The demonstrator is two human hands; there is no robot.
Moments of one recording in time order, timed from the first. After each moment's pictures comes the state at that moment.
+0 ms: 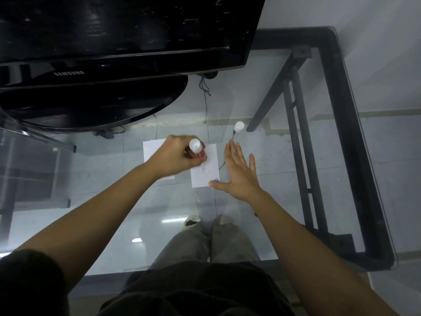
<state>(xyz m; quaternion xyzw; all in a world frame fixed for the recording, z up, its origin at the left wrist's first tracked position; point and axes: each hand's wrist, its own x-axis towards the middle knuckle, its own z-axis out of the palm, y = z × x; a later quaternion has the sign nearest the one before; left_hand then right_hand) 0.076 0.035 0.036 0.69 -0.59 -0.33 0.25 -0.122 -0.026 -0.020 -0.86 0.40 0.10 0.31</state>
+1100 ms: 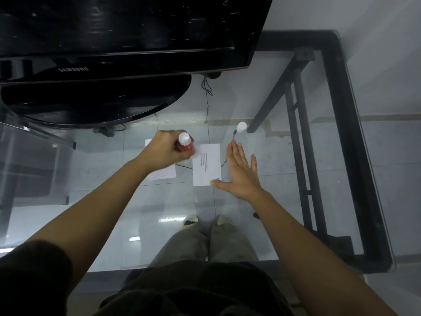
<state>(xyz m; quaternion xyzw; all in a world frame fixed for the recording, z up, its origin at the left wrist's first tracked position) 0.098 0.040 0.034 0.74 -0.53 -0.34 0.24 -0.121 -0.026 -0.019 -0.85 0.40 0.11 0.31</state>
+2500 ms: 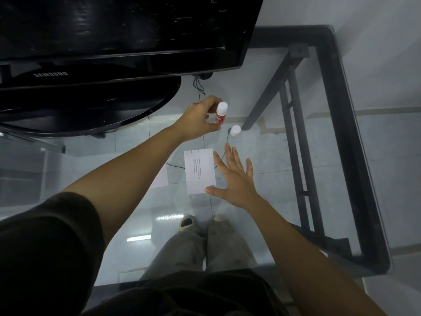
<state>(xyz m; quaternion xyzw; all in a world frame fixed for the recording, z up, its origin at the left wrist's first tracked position) 0.070 -0.077 0.019 0.70 -0.57 -0.36 0.25 -0.122 -0.030 -0.031 -0.87 0.38 0.13 0.28</state>
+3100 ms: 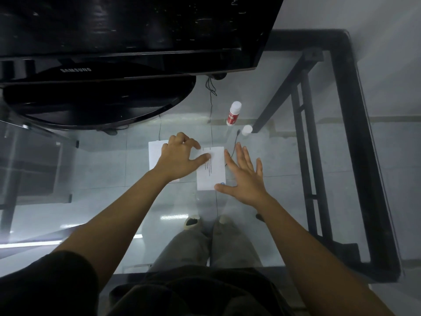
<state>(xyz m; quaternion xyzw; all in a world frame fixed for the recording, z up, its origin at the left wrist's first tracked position) 0.075 0.031 0.008 0.81 -0.50 -0.29 0.10 -0.122 -0.029 -0.028 -0.87 0.39 0.12 0.29</state>
